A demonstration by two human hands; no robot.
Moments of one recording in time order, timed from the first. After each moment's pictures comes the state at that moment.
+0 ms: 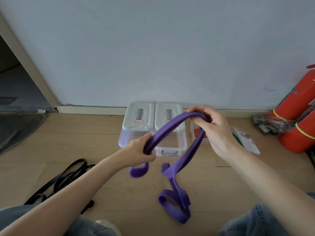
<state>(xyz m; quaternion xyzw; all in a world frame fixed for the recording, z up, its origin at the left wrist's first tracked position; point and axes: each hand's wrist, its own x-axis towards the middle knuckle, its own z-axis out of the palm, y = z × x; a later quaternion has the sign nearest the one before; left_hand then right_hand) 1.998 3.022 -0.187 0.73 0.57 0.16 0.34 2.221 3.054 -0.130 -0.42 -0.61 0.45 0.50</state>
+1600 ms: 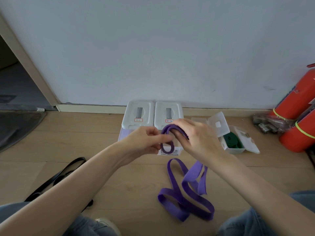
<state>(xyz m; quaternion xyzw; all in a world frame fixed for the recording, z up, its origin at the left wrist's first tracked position) 2.026 3.017 -0.136 0.48 0.55 0.31 0.61 2.202 3.031 -0.138 -0.41 -0.86 0.04 0.30</state>
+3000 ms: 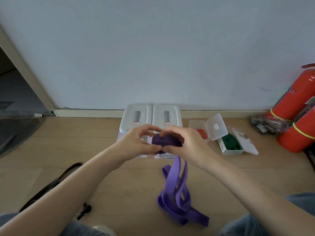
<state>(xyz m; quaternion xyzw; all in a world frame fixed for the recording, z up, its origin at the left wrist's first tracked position) 2.015 3.016 -0.136 0.57 0.54 0.32 0.53 2.195 3.029 -0.138 -0.44 -0.76 0.37 0.29</state>
